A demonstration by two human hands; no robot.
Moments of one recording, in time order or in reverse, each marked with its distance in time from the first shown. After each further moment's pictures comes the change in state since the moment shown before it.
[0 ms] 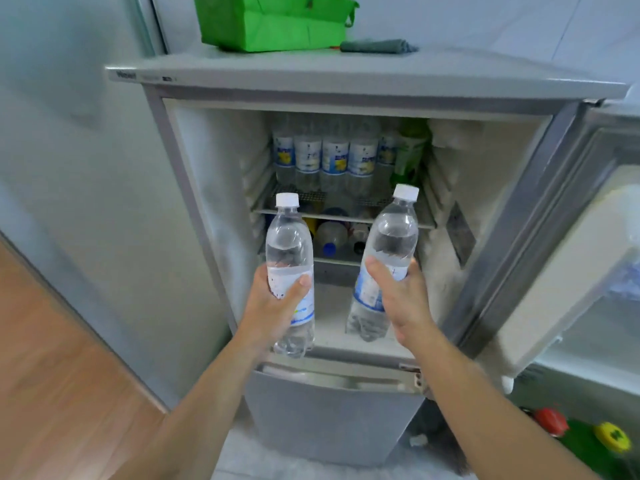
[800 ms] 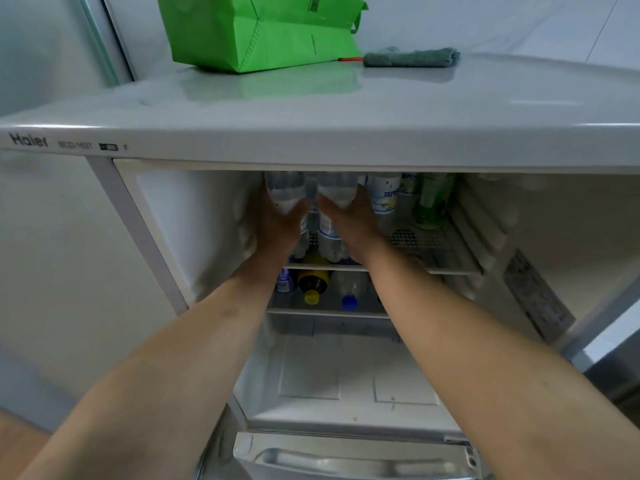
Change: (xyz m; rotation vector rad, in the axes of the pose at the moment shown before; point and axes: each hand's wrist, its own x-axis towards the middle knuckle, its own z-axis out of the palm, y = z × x) left_hand 0.274 0.055 0.031 0.191 0.255 0.412; right_hand 0.245 -0.012 0.148 -0.064 -0.044 -0.113
